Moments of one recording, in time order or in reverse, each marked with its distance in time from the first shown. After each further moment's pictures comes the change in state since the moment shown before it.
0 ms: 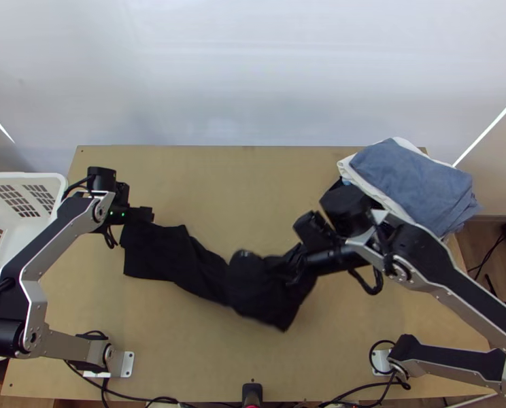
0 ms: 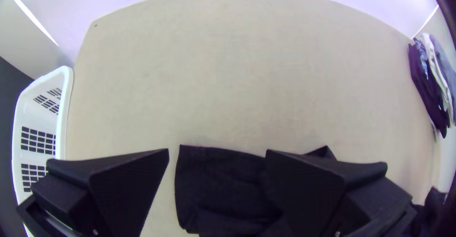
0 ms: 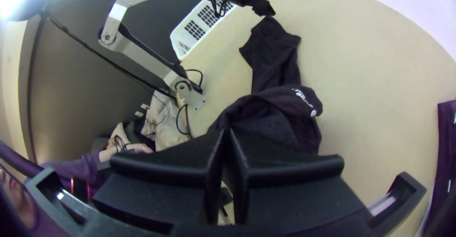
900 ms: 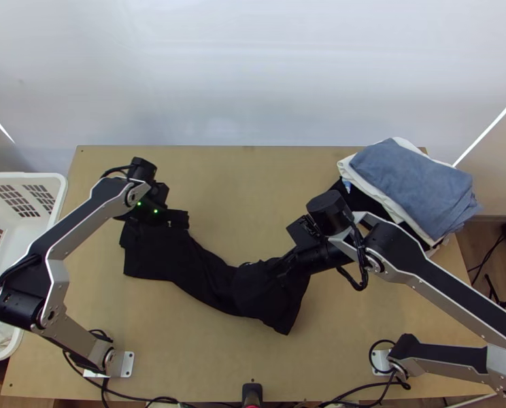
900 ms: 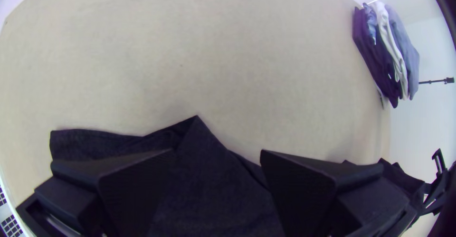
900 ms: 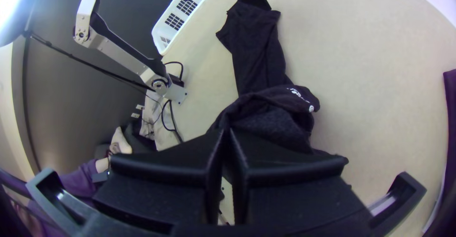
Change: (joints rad) left arm -0.198 0.156 0.214 -0.291 0.304 -0.131; right arm -0.036 0.056 -0.119 0.058 -0.004 0.031
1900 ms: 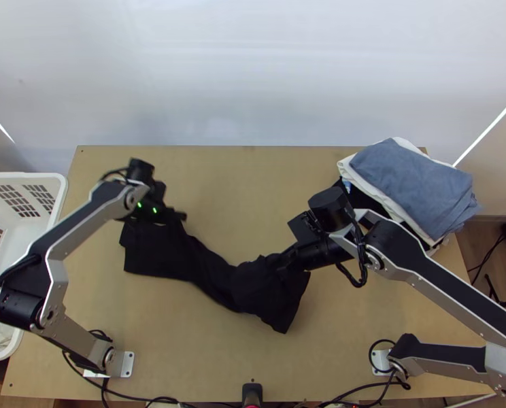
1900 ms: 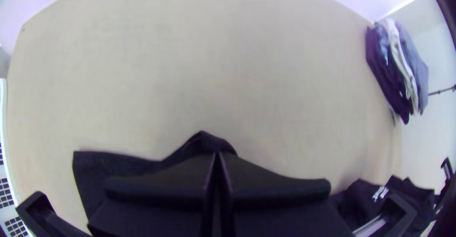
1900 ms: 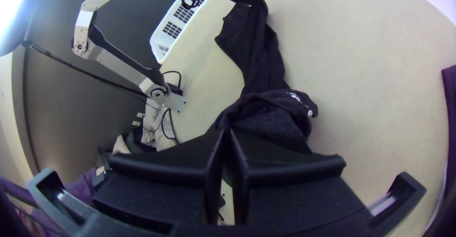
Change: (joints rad) left arm 0.027 -0.001 -0.025 0.116 -0.078 0.006; right arm -0.023 0.008 0.000 0.033 0.000 0.030
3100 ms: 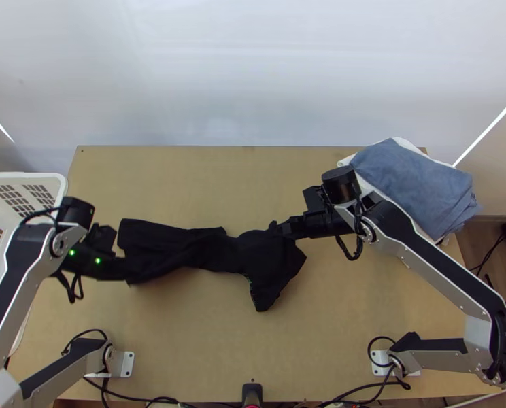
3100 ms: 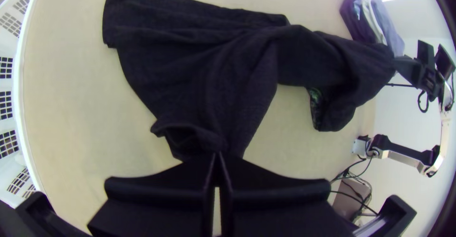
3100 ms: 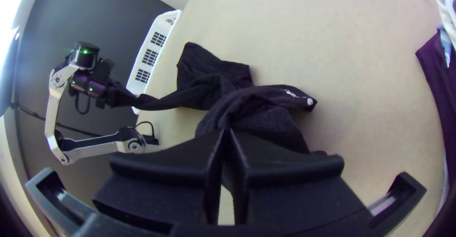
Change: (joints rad) left arm 0.146 -0.596 -0.206 -0.643 0.132 0.043; right arm -0.202 0.109 -0.031 0.166 0.031 0.096
